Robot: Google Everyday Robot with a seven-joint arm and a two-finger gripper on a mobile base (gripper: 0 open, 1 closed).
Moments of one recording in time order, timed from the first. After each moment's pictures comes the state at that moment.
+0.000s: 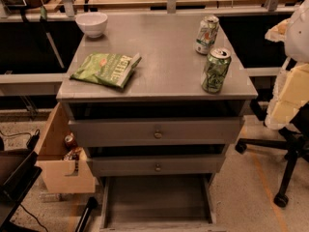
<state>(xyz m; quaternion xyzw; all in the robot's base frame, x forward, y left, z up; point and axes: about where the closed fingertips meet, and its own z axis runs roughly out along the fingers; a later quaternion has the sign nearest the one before) 0.438 -0.213 0.988 -0.60 0.78 -0.05 0.18</state>
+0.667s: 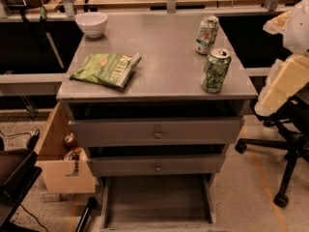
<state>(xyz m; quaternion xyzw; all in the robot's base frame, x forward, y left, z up) 0.463 -0.211 0.992 -0.58 0.78 -0.02 0.24</state>
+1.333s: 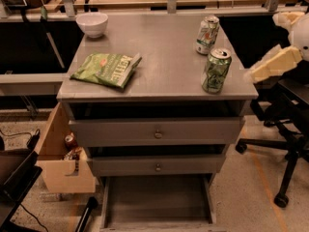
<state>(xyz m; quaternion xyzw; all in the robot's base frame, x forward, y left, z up) 0.564 -0.245 0.980 -0.48 0.74 0.08 0.46</state>
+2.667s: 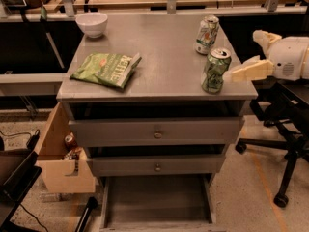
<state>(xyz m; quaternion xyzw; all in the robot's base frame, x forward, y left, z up) 0.608 -0.220 0.945 -0.39 0.69 0.22 0.57</state>
